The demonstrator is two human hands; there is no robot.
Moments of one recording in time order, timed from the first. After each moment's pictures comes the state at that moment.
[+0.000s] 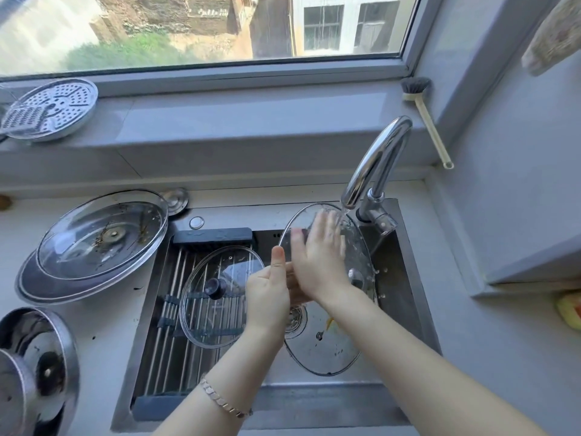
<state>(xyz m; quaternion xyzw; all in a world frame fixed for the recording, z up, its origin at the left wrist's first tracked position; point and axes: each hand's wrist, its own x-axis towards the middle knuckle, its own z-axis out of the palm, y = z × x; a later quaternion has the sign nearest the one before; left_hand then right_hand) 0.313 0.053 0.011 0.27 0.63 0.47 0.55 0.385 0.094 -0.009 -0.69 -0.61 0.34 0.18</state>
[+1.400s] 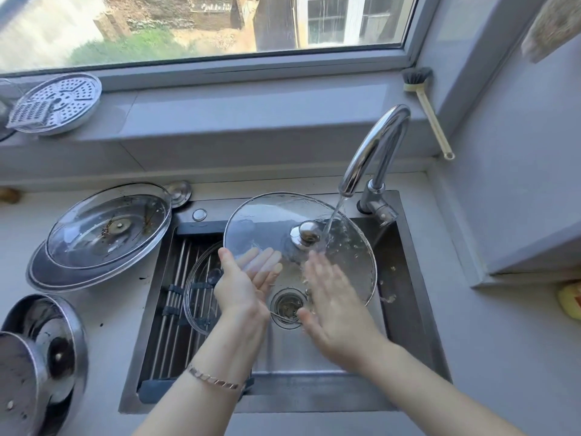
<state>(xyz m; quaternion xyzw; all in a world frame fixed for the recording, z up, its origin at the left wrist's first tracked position) 0.285 0.061 -0.005 0.01 0.59 0.57 0.57 0.424 0.011 -0.042 -0.53 -0.82 0.20 0.12</state>
